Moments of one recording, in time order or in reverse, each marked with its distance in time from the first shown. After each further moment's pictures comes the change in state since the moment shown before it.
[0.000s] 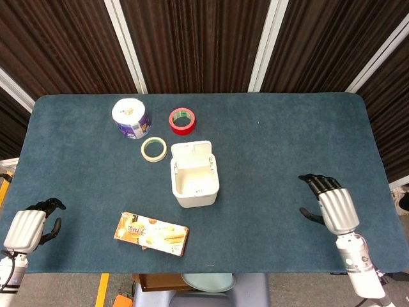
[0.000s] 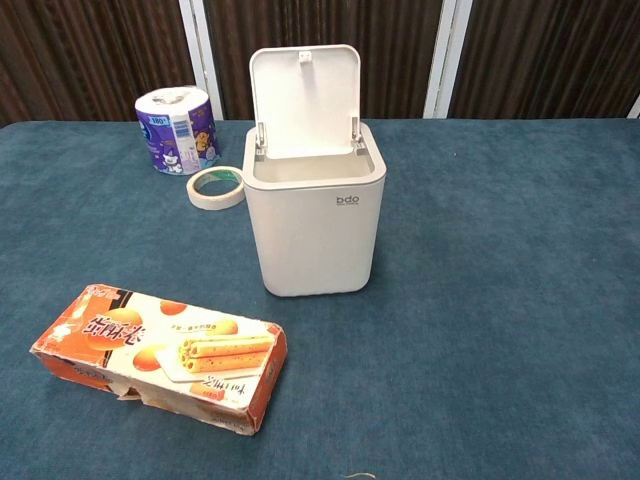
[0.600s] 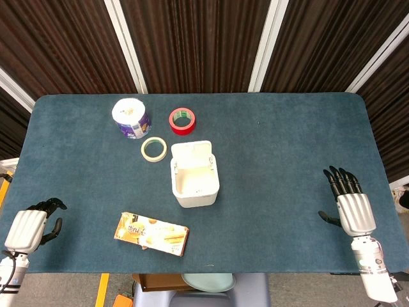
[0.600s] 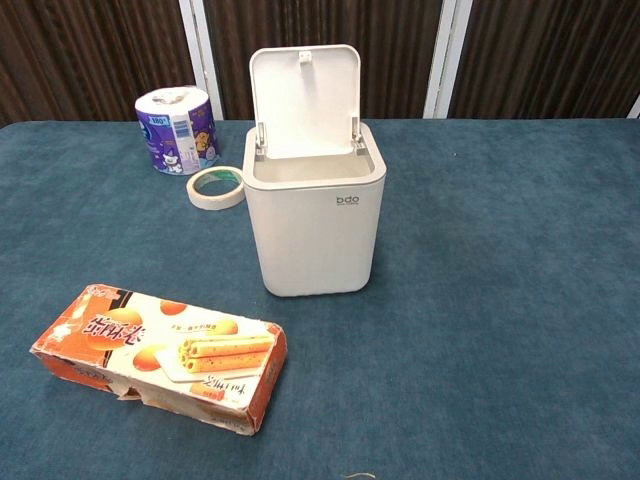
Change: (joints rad) left arm -0.001 -0.005 0.002 0.004 0.010 0.006 0.005; right arm -0.060 -0.018 0.026 0.115 0.073 -0.080 0.036
